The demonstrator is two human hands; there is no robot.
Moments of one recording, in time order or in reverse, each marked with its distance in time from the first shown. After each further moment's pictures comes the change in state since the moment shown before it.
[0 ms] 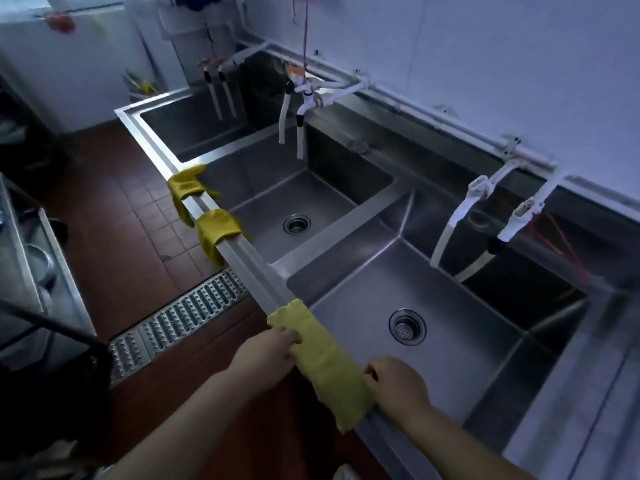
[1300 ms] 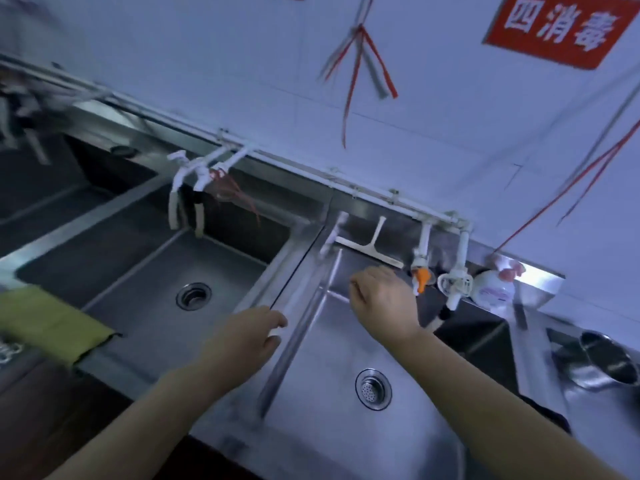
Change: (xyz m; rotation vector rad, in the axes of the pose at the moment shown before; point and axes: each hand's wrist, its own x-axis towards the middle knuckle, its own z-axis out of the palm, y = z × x) left_hand -0.180 0.443 0.109 -0.033 0.133 0.551; right_hand -0.368 0.319 -0.168 -0.282 0.965 -0.014
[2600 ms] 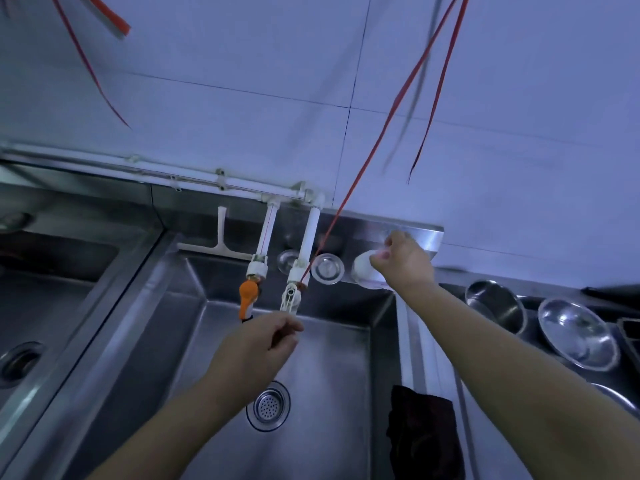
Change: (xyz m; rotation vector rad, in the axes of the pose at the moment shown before) left_hand 0.210 0.265 0.150 -0.361 -0.159 0.092; right_hand -0.035 0.414 -0.031 0.043 -0.296 0.900
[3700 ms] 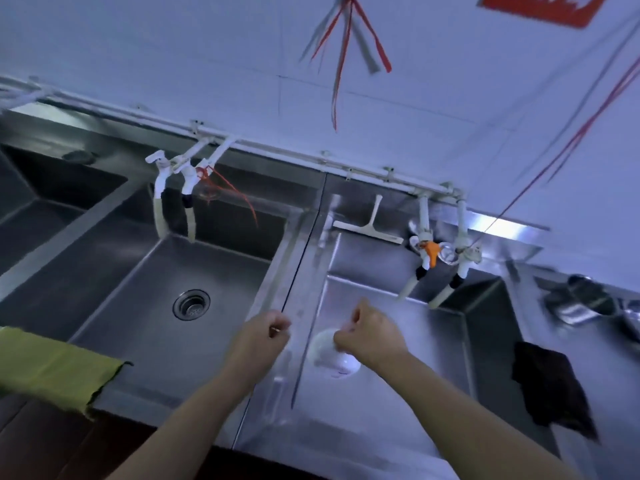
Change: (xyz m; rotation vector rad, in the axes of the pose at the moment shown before) left_hand -0.238 -0.264 -0.195 -0.212 0.200 -0.226; right_hand -0.360 -0.324 0.141 0.056 -0.368 -0.033
